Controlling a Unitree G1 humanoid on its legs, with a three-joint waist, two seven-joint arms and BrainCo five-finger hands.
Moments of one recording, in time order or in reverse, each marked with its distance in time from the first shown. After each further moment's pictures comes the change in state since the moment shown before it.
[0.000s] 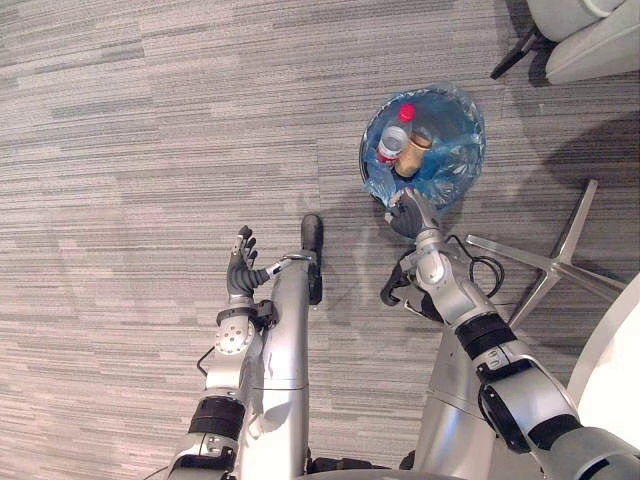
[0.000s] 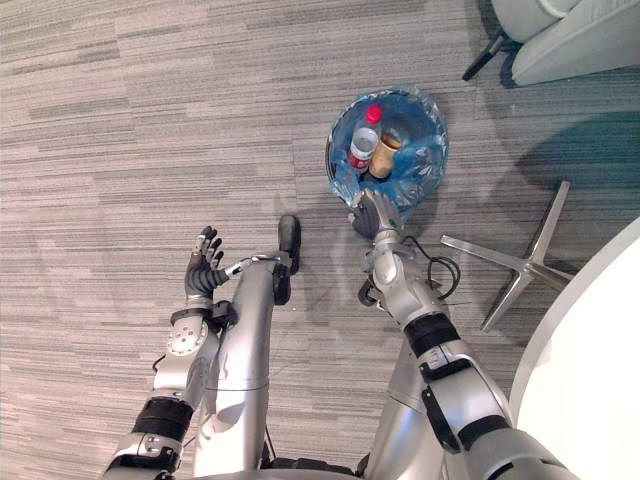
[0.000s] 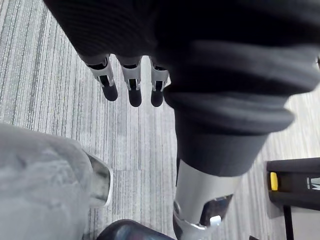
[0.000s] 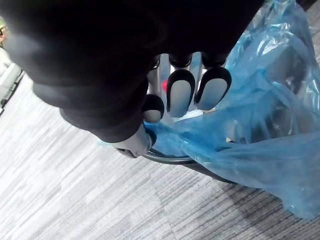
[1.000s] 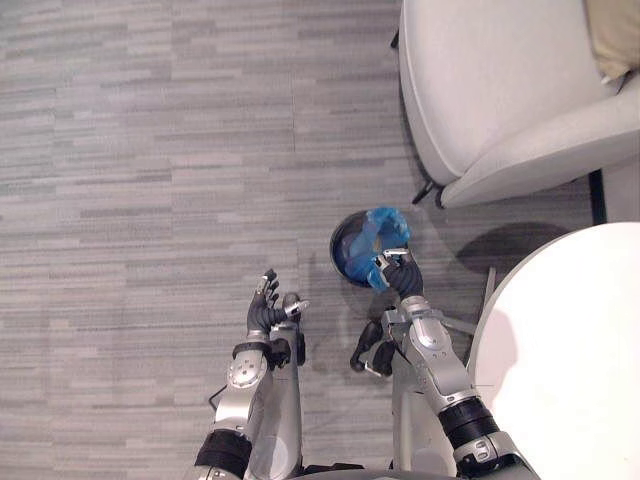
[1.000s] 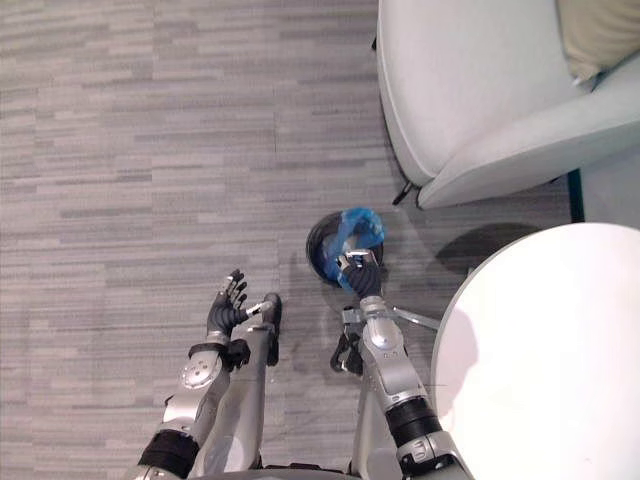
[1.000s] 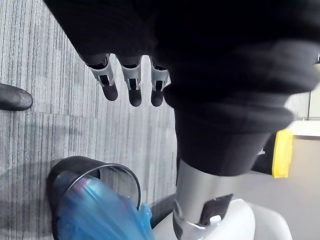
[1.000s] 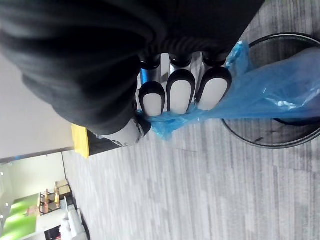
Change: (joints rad) left arm 0.206 -0.020 -0.113 0.057 0.029 0.035 -0.050; right arm 0.478 0.212 -0.037 -0.278 0.724 -0.118 0.145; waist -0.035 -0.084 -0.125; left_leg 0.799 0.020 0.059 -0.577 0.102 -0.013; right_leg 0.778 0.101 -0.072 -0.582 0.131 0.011
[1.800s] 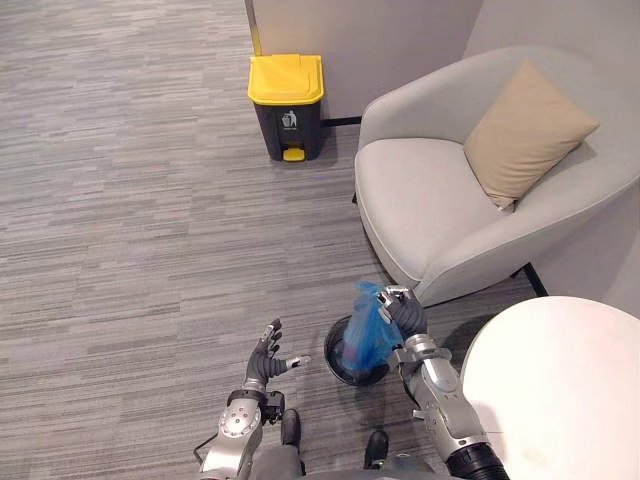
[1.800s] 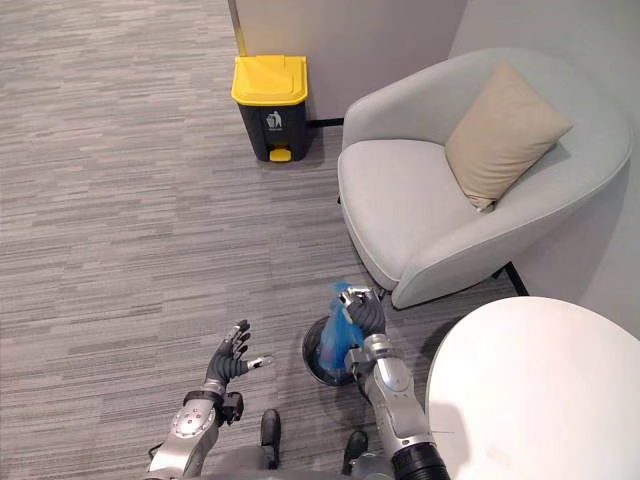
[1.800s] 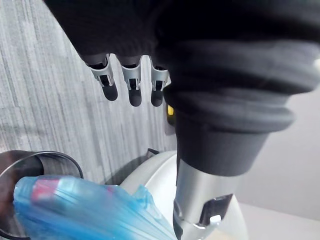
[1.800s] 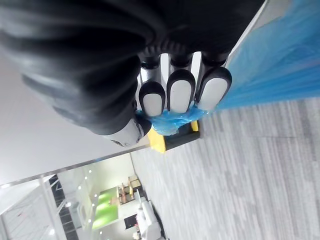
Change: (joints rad) left arm 0.172 0.063 -0.049 -0.058 0.053 -0.015 -0.086; right arm 0.133 -0.023 0.003 -0.072 0.054 -0.018 0.164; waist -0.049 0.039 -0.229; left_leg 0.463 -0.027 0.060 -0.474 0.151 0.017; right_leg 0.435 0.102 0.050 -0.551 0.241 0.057
